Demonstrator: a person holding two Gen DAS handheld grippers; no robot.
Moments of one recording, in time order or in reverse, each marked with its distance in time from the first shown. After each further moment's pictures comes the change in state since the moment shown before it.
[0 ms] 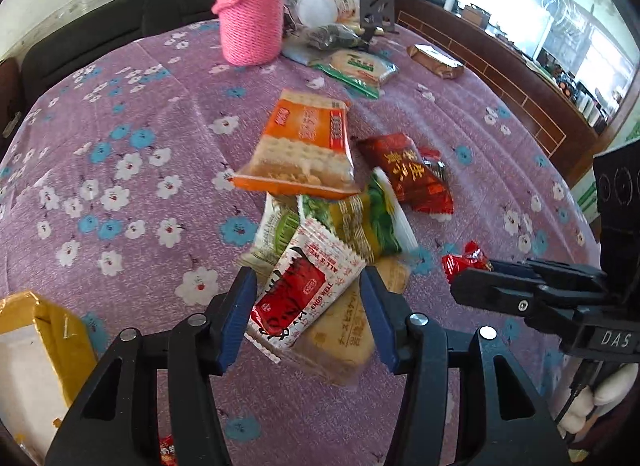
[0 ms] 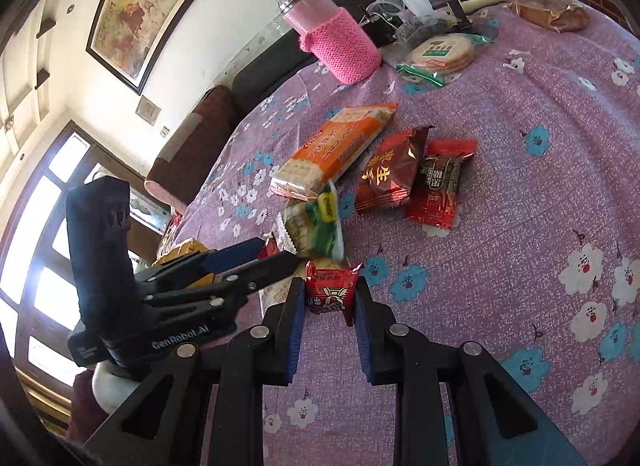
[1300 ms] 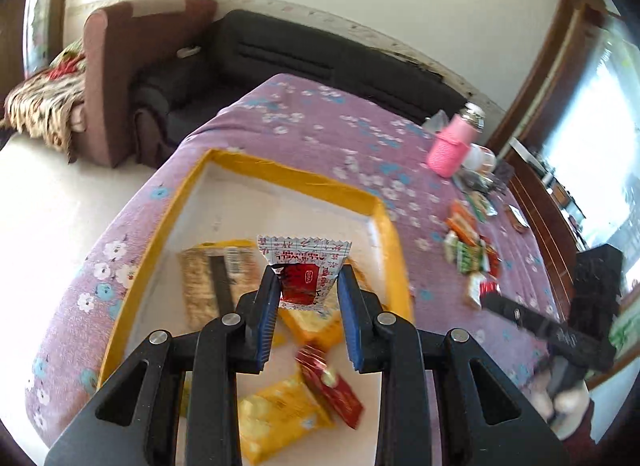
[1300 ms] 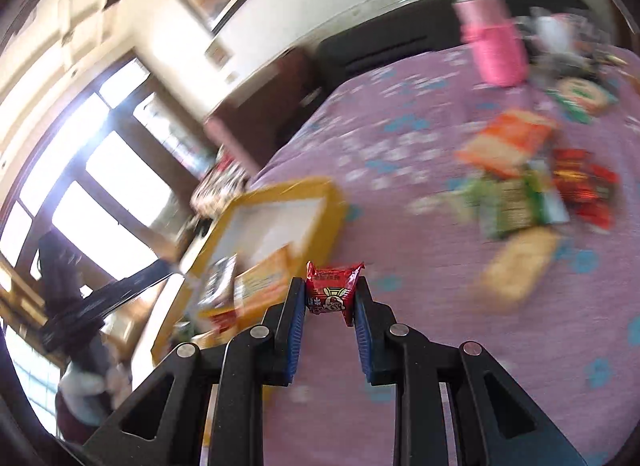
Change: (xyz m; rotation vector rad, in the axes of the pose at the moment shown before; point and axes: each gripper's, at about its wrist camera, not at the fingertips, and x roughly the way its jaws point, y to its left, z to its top) left arm -0.210 0.145 -0.184 -0.599 -0.325 0.200; right arm 0.019 0.151 -0.049 -0.303 0.100 0.127
